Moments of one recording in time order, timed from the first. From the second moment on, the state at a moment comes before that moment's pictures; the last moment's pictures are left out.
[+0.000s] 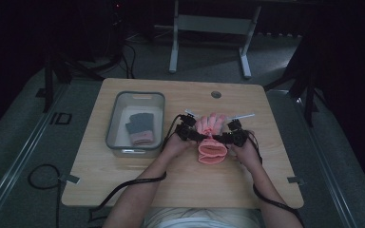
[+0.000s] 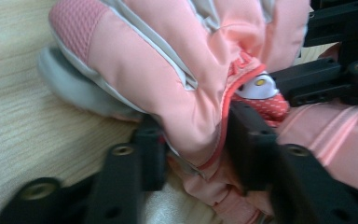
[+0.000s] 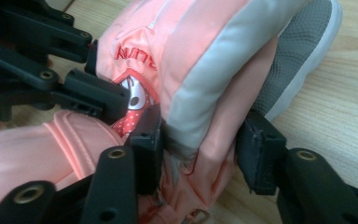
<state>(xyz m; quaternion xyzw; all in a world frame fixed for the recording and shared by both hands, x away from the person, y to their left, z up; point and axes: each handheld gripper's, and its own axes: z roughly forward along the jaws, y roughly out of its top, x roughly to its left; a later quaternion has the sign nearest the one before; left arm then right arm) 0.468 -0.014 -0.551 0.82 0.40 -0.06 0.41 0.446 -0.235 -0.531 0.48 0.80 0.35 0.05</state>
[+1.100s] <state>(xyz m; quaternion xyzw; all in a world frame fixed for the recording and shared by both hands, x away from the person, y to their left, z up) 0.448 0.006 -0.445 0.83 0.37 0.04 0.42 0.432 -0.215 -0.452 0.43 0.79 0.42 0.10</state>
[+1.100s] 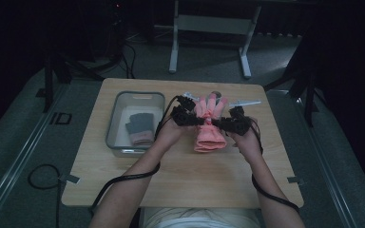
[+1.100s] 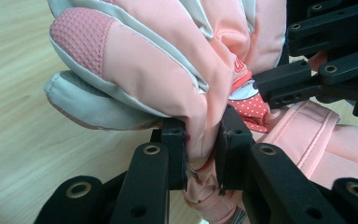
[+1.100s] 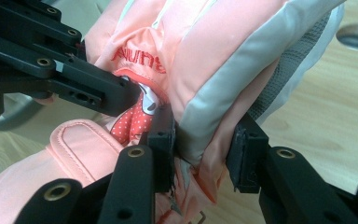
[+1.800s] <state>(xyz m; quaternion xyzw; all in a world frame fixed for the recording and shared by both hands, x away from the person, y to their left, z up) 0.437 0.069 -0.396 0.81 0.40 0.09 0.42 0.447 -0.153 -0.405 0.37 0.81 0.44 0.10</state>
